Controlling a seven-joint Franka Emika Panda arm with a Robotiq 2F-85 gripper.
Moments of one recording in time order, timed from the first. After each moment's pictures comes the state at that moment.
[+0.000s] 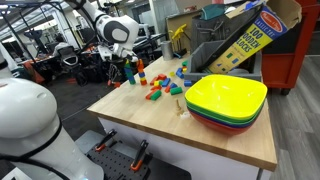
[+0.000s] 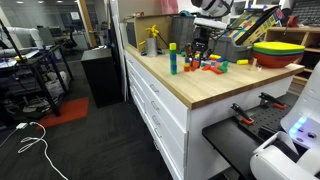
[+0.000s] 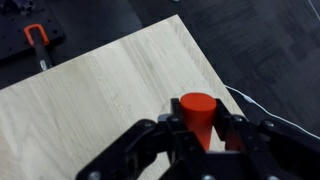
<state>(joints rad) 0.09 0.02 0.06 -2.38 0.62 2.00 0.28</state>
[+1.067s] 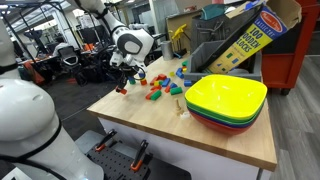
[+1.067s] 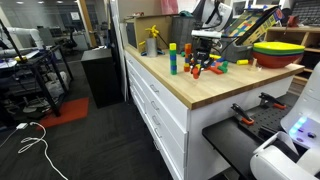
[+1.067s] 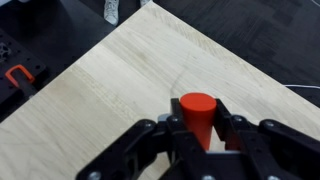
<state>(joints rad) 0.03 0.19 0.02 -2.34 0.74 1.99 0.44</state>
